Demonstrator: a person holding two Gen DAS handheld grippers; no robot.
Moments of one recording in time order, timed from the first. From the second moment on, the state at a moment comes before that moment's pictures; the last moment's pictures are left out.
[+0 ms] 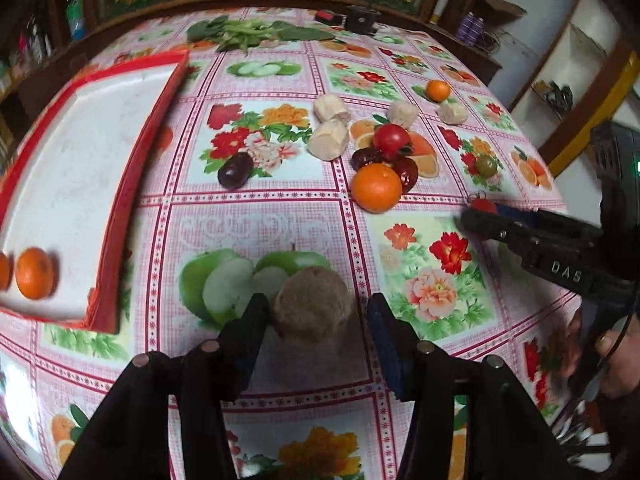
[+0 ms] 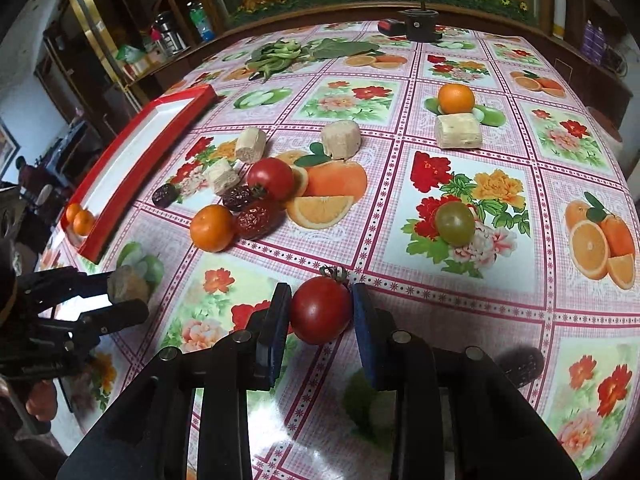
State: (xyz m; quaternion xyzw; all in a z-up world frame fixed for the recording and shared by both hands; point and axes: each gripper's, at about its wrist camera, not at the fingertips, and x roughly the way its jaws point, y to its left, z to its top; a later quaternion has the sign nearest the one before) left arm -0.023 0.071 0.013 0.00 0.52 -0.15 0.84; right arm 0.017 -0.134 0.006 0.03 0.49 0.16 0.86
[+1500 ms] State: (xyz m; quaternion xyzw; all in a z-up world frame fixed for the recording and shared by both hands) left arm 0.027 0.297 0.049 -0.11 0.47 -0.05 0.87; right arm 0.068 0.148 0.041 -0.07 0.45 0.33 0.83
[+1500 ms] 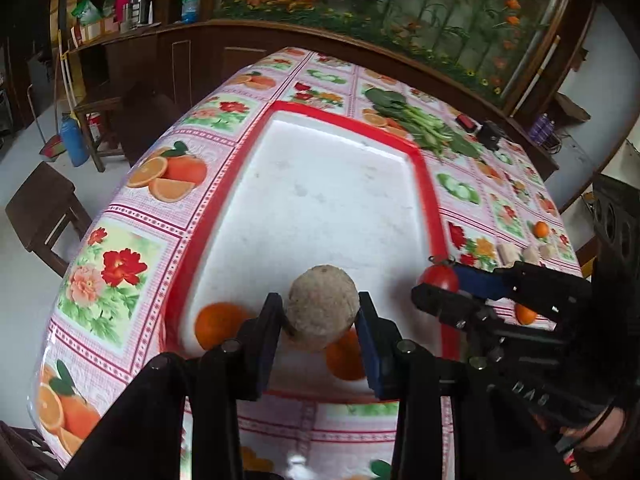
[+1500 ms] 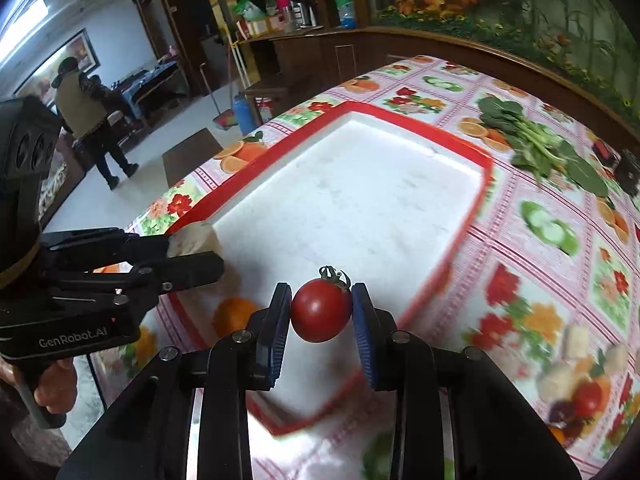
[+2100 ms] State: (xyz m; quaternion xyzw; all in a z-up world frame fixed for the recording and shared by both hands) left arm 0.054 0.306 0.022 -0.08 0.50 -0.02 0.86; right arm 0.081 0.174 0.015 -0.08 0.48 0.31 0.82
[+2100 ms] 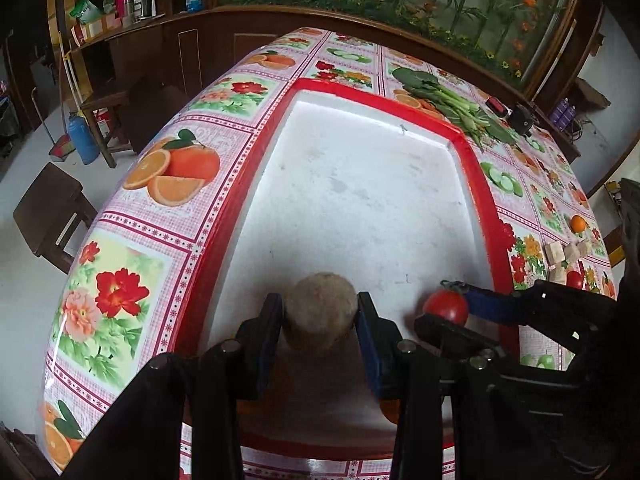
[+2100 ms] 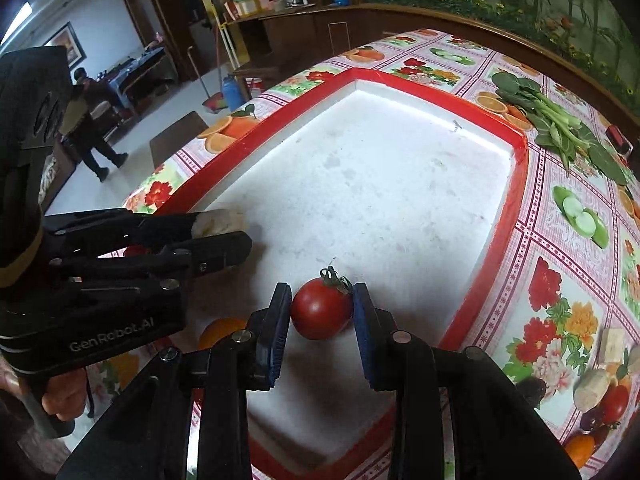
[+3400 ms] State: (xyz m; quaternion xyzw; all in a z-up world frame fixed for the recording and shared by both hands) left arm 0.019 0.148 0.058 -0.04 0.49 -0.11 0.86; right arm 0.031 -0.036 0.044 0.02 0.47 0.18 0.87
